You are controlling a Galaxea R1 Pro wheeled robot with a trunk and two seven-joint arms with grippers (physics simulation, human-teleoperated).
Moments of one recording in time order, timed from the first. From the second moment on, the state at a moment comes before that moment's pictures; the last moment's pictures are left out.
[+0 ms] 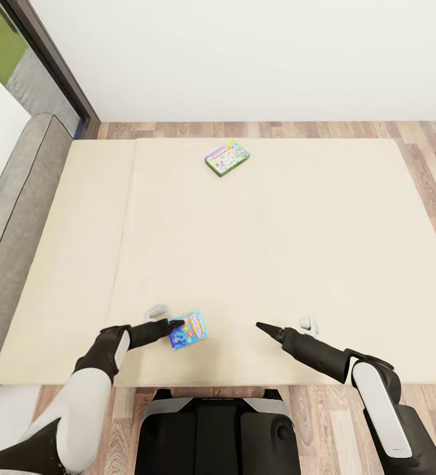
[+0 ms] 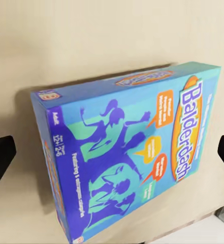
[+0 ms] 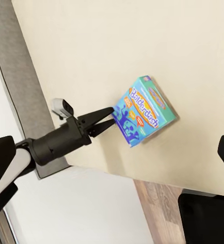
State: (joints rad) left arm -0.85 -0.09 0.60 -0.55 -0.33 0.51 -0.64; right arm -0.30 -0.07 -0.08 -1.58 -0.83 0.96 0.31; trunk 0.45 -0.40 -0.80
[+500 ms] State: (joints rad) left arm -0.85 -0.10 0.60 -0.56 -0.33 0.51 -0.63; right arm -0.30 -0.07 -0.08 -1.58 -0.83 0.96 0.31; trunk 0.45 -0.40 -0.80
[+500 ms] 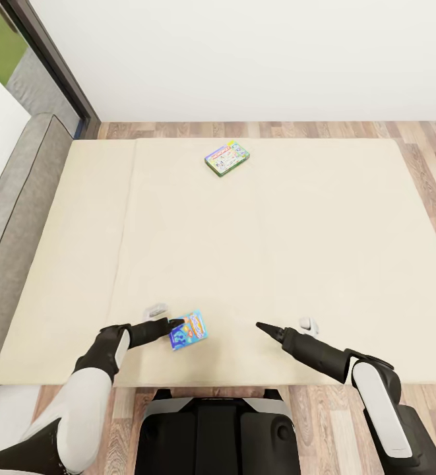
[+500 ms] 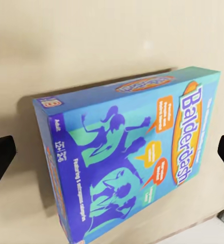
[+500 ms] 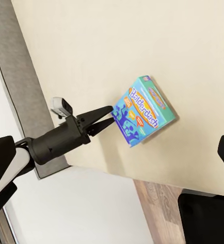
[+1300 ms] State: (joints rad) left arm -0.83 0.06 0.59 -0.56 -0.33 0.50 -0.82; right arm -0.30 -0.07 -0.08 -1.58 -0.82 0.96 0.31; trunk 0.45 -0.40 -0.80
